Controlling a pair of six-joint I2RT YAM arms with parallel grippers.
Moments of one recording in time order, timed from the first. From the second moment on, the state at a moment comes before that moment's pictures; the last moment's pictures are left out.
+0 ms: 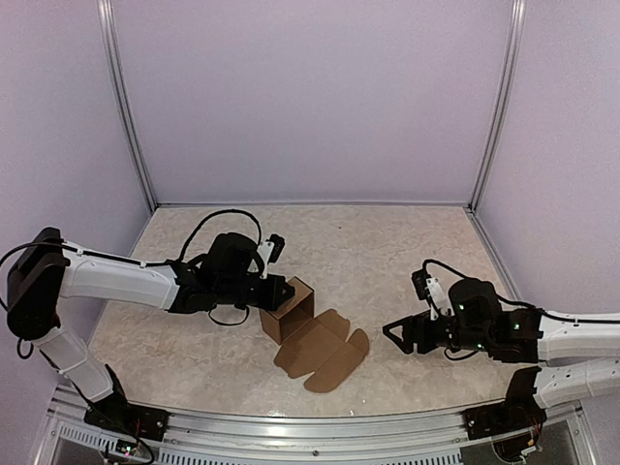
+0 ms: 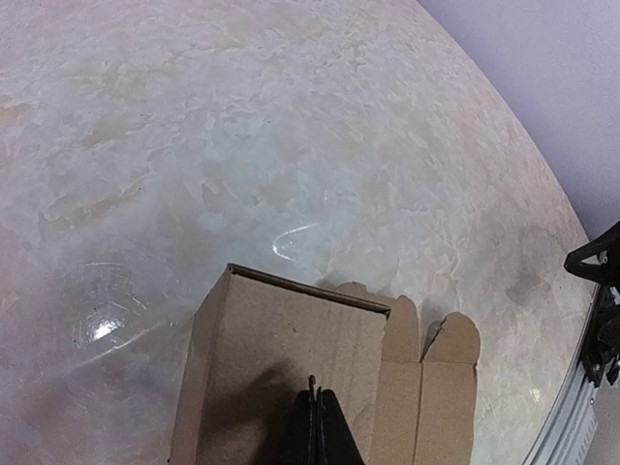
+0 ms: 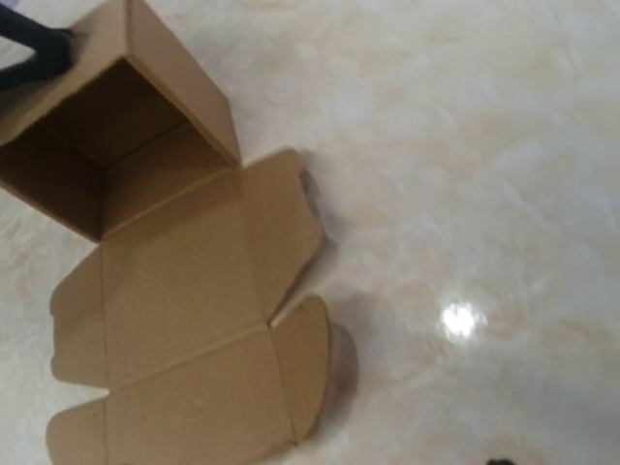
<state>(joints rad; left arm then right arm) -0.86 1.60 0.86 0.13 0.07 -0.48 0.93 0.93 0.37 -0.01 0.07 0.54</state>
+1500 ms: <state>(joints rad) -0.90 1.58 0.86 0.09 0.04 -0.50 0.79 1.54 0.33 0.62 -0.43 0.84</state>
